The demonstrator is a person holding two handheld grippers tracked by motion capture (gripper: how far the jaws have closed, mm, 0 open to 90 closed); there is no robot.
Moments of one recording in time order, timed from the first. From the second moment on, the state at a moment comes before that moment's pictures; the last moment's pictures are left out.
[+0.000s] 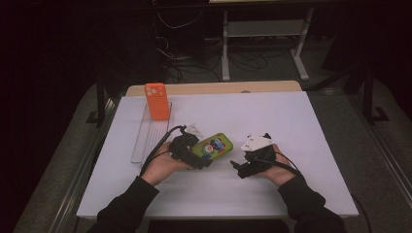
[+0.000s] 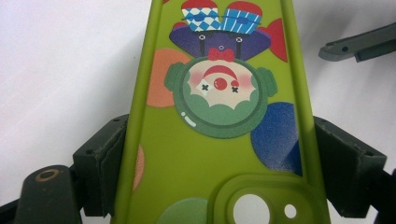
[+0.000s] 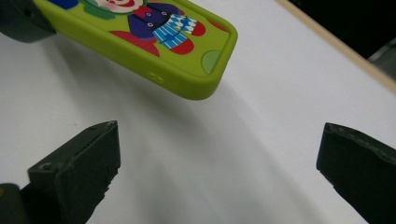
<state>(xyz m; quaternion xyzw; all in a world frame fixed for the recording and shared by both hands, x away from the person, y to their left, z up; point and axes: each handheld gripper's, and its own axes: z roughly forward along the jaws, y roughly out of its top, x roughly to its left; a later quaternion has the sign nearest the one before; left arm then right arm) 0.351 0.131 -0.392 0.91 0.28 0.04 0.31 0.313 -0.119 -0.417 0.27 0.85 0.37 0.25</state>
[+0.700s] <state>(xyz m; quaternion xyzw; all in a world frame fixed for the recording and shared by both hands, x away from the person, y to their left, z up) 0.349 0.128 -0.394 0.90 0.30 0.04 0.33 0.298 -0.107 -0.419 0.14 0.85 0.30 0.41</state>
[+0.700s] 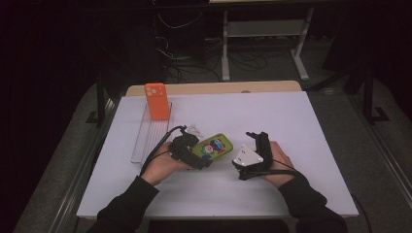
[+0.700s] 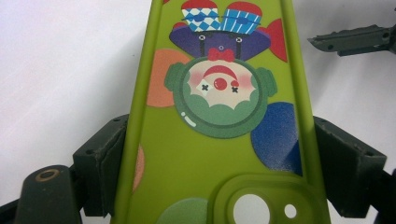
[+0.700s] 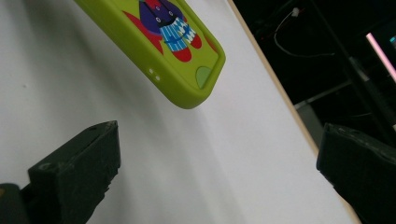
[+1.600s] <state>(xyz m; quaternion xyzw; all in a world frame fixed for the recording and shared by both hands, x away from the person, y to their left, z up) 0.350 0.127 -0.392 0.90 0.29 0.03 0.33 0.287 -0.097 -0.427 -0.01 0.81 0.21 0.54</state>
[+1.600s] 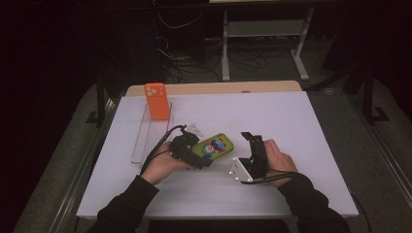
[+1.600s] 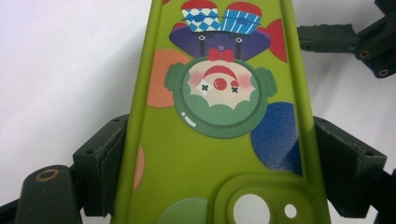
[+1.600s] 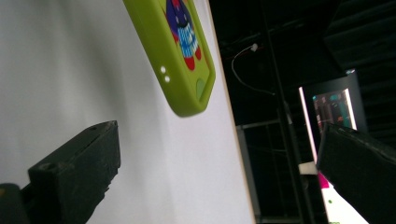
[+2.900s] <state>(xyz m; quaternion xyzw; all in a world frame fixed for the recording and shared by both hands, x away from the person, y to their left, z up) 0.355 0.120 -0.384 0.90 0.27 0.02 0.33 0.278 -0.054 -0.446 -0.13 0.76 0.17 0.61</state>
